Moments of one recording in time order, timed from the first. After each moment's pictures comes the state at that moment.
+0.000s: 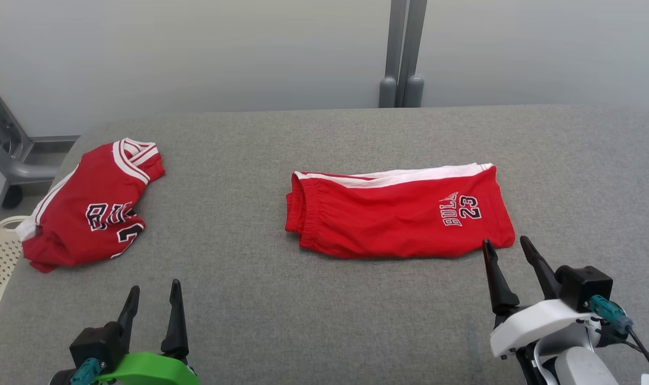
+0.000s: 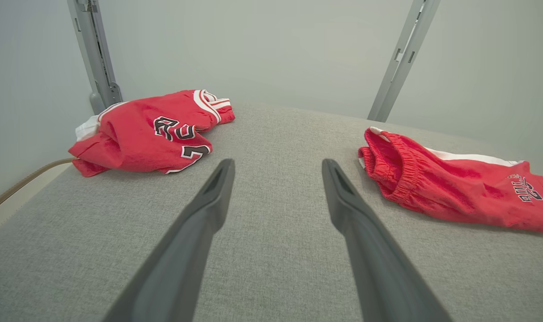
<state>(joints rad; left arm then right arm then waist) 0.02 0.15 -0.14 0.24 -0.38 0.02 -0.20 -0.10 -0.07 0.04 0.31 0.23 0.13 -0.22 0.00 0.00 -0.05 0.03</state>
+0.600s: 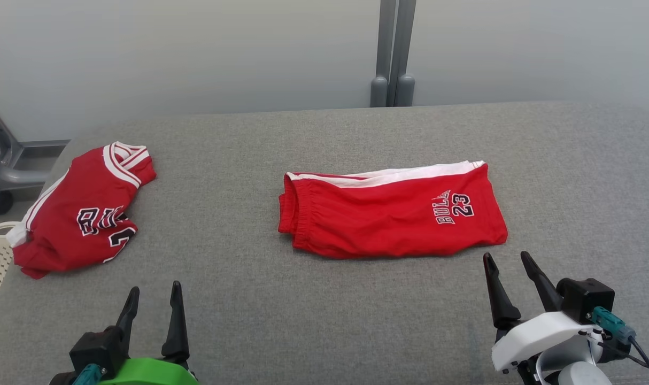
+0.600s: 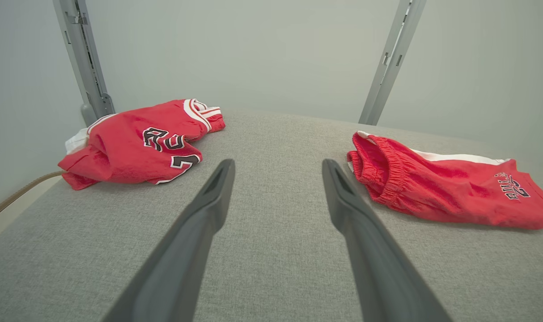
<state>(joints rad) 0.05 0.16 -0.15 0.18 -0.38 0.03 -0.21 -0.03 -0.05 0.03 0.23 0.23 0.13 -0.16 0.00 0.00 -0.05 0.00</state>
